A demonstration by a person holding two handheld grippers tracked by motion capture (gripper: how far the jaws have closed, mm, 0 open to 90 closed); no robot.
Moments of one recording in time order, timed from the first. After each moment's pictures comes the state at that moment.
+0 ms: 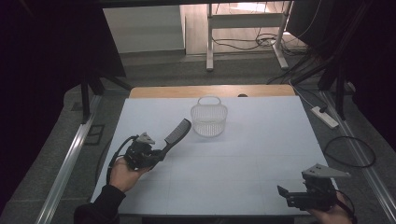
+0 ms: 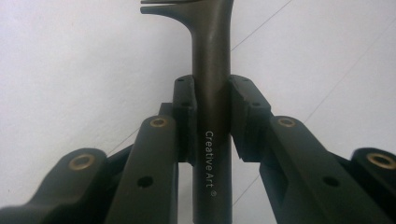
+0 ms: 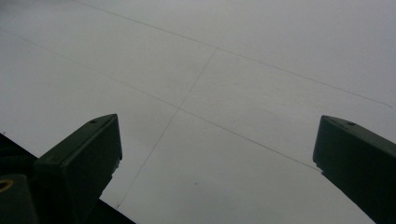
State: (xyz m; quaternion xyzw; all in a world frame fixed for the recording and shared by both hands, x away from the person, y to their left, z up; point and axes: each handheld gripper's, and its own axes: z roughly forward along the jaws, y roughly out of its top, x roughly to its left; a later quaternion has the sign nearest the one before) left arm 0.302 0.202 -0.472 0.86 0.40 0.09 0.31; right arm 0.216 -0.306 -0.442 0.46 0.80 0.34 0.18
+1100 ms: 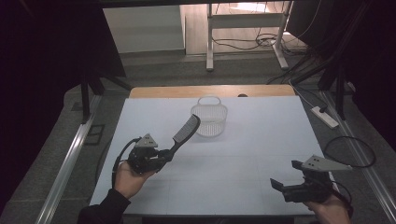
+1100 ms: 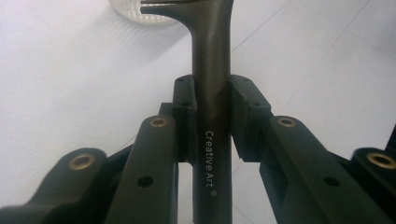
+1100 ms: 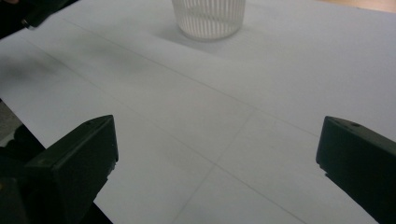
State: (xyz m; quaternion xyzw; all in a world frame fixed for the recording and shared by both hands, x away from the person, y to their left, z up) left arm 0.280 0.183 -0.454 0.84 0.37 0.09 0.38; right arm 0.230 -0.292 -0.422 0.39 0.80 0.43 0.16
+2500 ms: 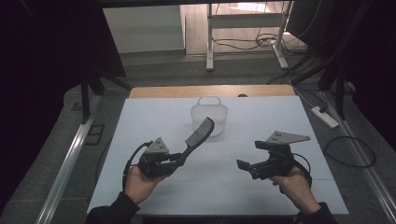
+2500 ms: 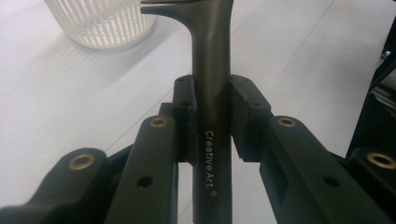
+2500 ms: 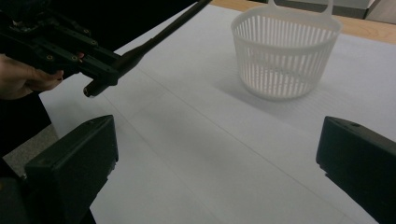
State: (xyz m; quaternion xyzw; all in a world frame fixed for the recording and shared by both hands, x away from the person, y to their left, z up) left arm 0.269 0.152 -0.450 0.84 0.33 0.08 0.41; right arm 0.282 -0.212 -0.405 0.34 0.80 0.49 0.09
